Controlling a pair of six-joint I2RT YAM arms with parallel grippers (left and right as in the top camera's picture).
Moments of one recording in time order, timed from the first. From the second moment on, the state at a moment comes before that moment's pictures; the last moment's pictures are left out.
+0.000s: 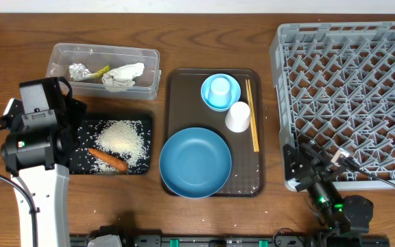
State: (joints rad) left arm 0.20 1.16 1.23 -1.08 -0.30 -0.96; right arm -0.04 0.01 0.01 -0.04 -0.53 0.91
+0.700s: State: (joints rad) left arm 0.20 1.16 1.23 -1.09 -0.30 -0.96; right arm -0.04 0.20 0.29 -0.04 -0.81 0.96
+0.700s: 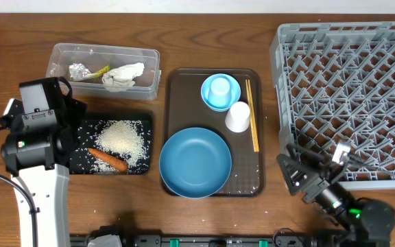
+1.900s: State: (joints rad) left arm 0.20 1.16 1.23 -1.09 -0.30 -0.96; right arm 0.23 0.97 1.13 -0.65 -0.57 0.39
